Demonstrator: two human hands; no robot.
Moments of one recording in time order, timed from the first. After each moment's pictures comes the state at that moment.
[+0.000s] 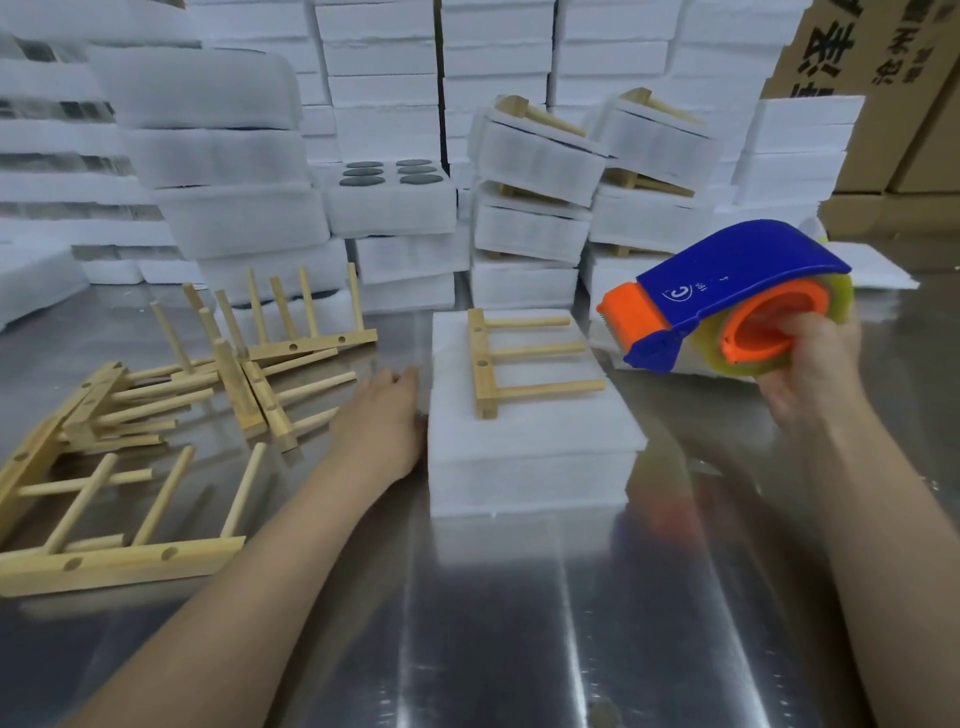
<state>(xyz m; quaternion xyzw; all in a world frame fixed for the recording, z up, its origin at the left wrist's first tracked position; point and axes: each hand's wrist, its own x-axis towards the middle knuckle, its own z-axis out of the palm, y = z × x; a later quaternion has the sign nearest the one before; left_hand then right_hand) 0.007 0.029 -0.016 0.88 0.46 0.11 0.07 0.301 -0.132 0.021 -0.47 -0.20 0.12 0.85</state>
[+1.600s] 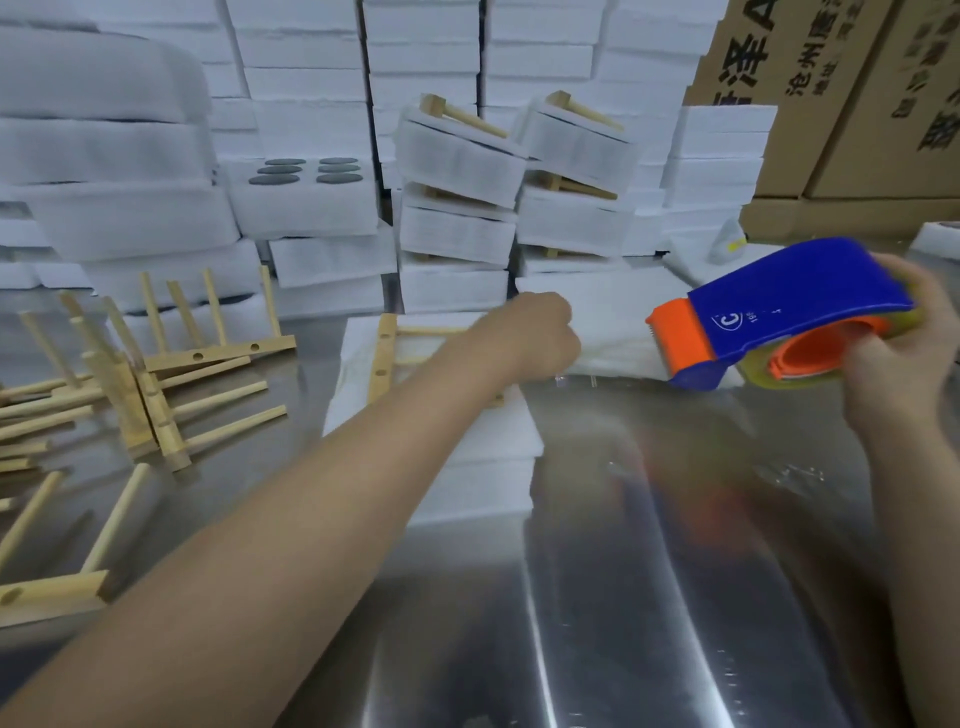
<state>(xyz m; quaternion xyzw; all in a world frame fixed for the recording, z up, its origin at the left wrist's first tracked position) 0.171 -0.032 0.061 0.94 0.28 0.09 0.15 0.390 -0.223 0.020 -0.65 -0.31 -0.19 0.67</state>
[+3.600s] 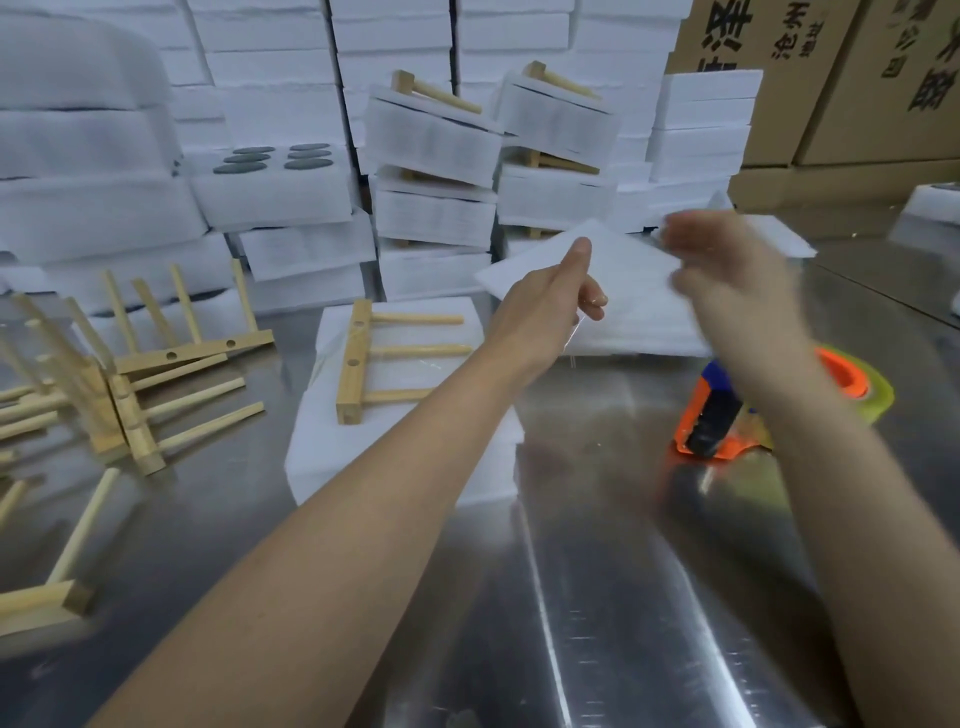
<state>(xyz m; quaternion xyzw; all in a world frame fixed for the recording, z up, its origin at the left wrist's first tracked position) 0.202 -0.047 0.035 0.77 0.20 0.30 0.52 0.295 -0.177 0.054 -0.68 -0.42 -0.06 0.60</state>
